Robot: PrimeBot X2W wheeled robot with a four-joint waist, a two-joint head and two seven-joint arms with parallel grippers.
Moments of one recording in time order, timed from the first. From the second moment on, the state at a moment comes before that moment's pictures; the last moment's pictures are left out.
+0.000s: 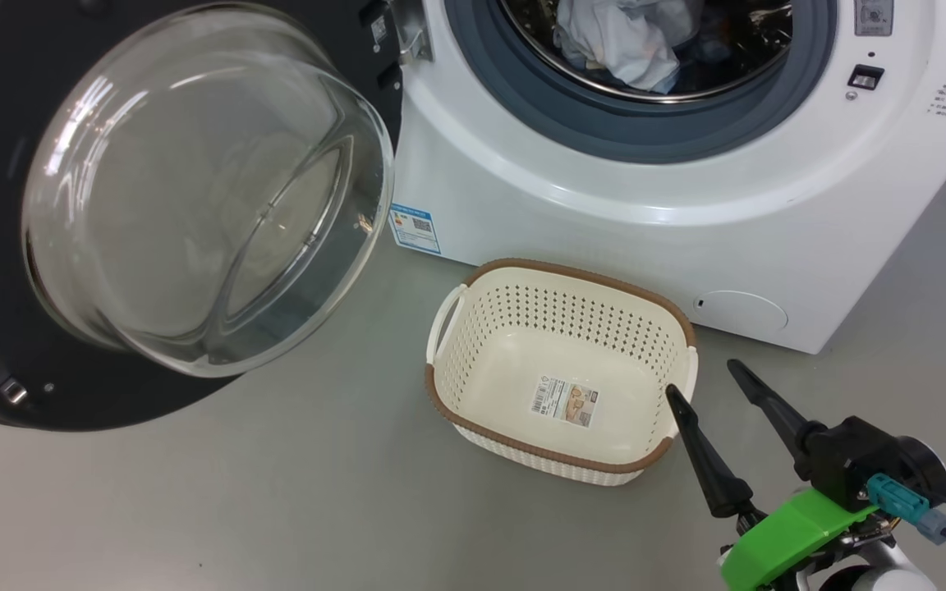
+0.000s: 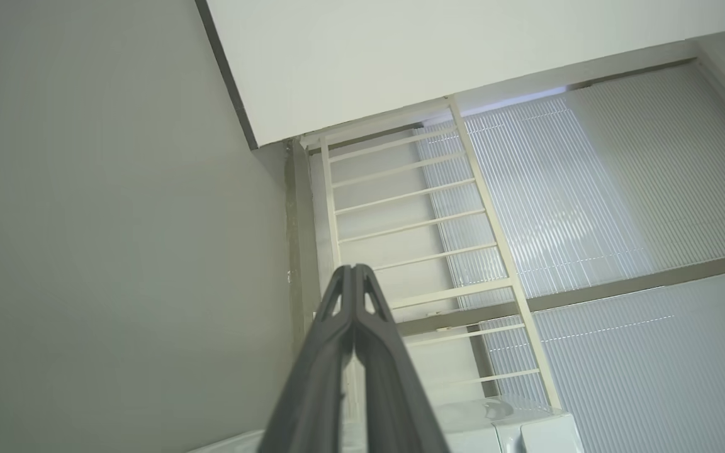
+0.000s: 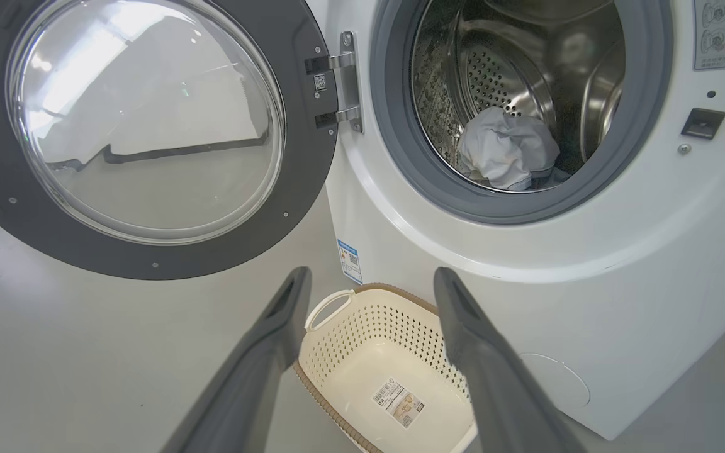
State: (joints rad) left arm -0.48 0.60 0.27 0.59 -1.88 0.04 0.09; right arm -0.02 -0.12 0.12 -0.16 0.15 0.13 0.06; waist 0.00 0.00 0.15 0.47
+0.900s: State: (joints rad) left arm -0.55 0.58 0.13 0.74 -1.85 -0.03 0.34; right arm -0.05 -0.13 0.12 -0.17 0.15 0.13 0.07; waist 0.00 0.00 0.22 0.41
